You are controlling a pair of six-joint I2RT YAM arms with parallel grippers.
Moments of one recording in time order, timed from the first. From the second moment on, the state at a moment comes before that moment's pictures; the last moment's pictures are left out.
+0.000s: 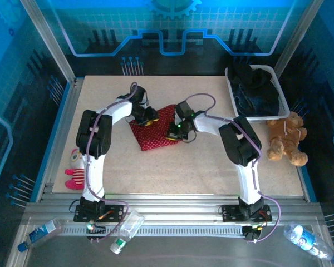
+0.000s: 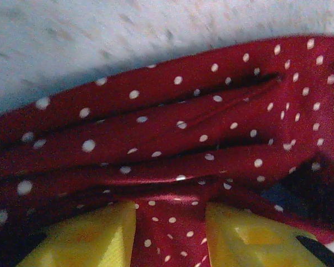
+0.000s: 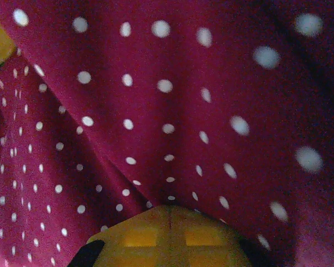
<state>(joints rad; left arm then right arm) -0.24 2.16 1.57 -0.57 0.42 -0.65 0.58 2.07 1.35 -0.36 -0.43 0.75</state>
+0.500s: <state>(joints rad) -0.21 1.73 1.37 -0.56 0.36 -0.69 0.51 1.90 1.31 -0.31 -0.27 0.69</state>
